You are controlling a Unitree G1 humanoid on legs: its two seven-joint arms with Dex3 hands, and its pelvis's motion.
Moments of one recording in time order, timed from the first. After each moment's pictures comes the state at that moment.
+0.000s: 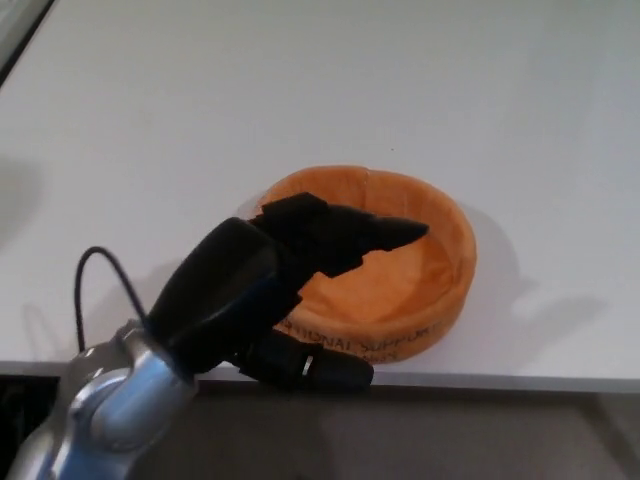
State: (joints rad) left_arm -0.21 0.31 -0.18 -0.10 0.55 -0.53 -0.21; right_arm 0.53 -0.34 -0.26 0.51 0.24 -0.70 0.51
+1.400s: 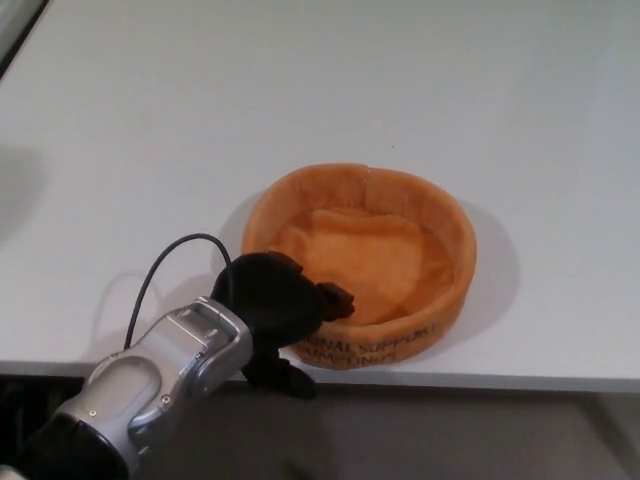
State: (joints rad) left_arm -0.54 0.45 -0.65 0.36 1.03 -0.15 -0.18; right_arm 0.52 -0.37 -0.24 0.46 0.24 -0.70 0.53
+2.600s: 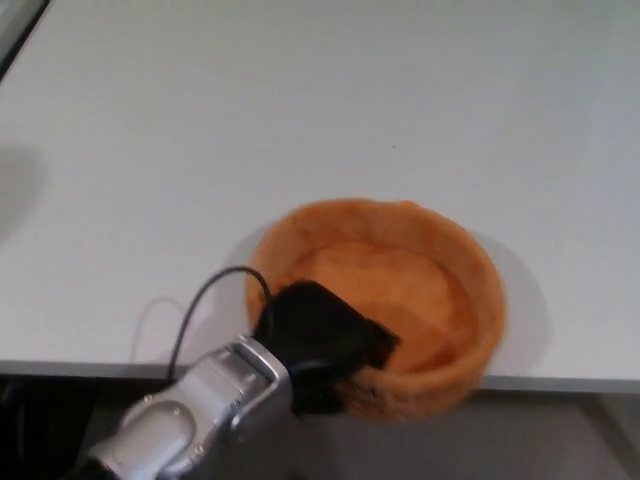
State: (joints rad) left_arm -0.42 0.36 -0.70 0.17 0.98 -0.11 -0.15; right_arm 0.56 -0.37 -0.23 0.46 0.23 -0.69 0.52
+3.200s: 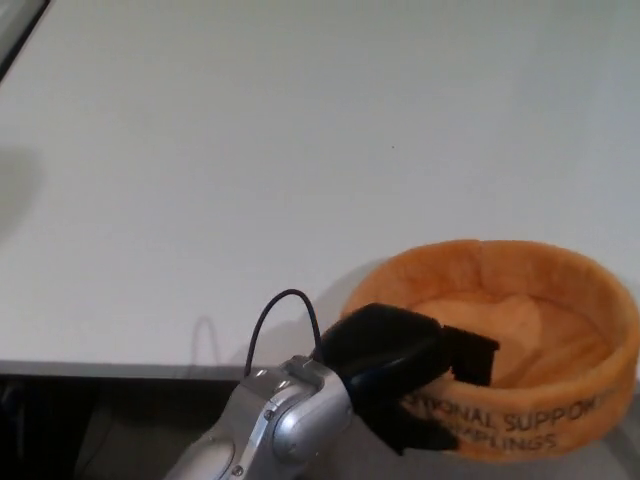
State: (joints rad) left_arm -0.30 0.13 -0.56 0.02 0.68 -0.06 -0.33; right_arm 0.54 -0.37 -0.23 0.46 0.23 -0.69 0.53
